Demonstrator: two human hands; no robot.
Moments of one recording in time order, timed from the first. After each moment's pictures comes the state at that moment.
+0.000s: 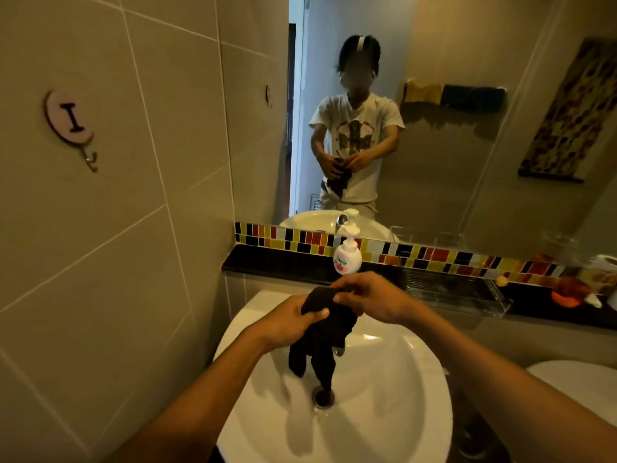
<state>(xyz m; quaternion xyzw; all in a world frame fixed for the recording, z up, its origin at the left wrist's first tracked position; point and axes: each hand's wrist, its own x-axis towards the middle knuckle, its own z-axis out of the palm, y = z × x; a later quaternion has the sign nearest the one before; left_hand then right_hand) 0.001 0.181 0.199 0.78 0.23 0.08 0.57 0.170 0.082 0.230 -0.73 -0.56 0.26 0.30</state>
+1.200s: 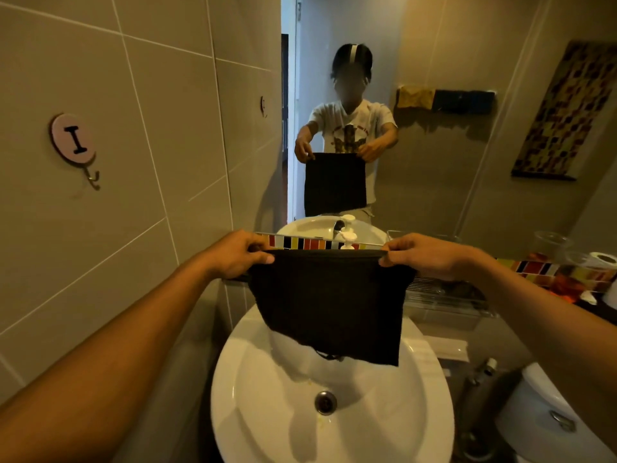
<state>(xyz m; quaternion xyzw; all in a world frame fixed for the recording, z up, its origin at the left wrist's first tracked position) -0.031 0.272 0.297 0.90 0.27 0.11 0.32 0.229 0.055 0.319 -0.76 -0.49 0.32 0.27</state>
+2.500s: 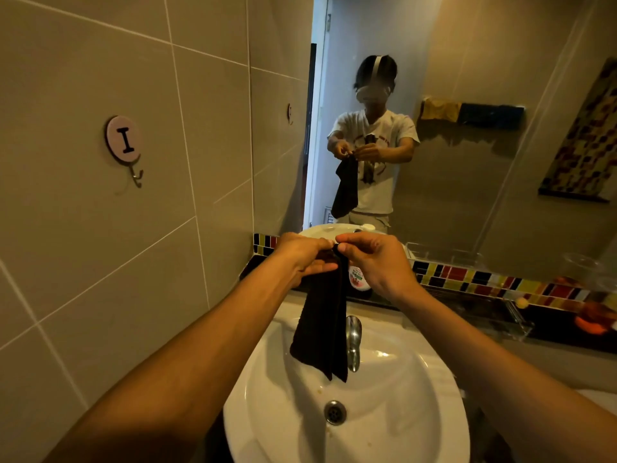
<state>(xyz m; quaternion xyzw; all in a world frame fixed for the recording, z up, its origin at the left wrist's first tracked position) 0.016 0.215 0.315 0.53 0.37 0.25 0.72 0.115 0.109 0.307 -0.69 -0.49 0.11 0.53</state>
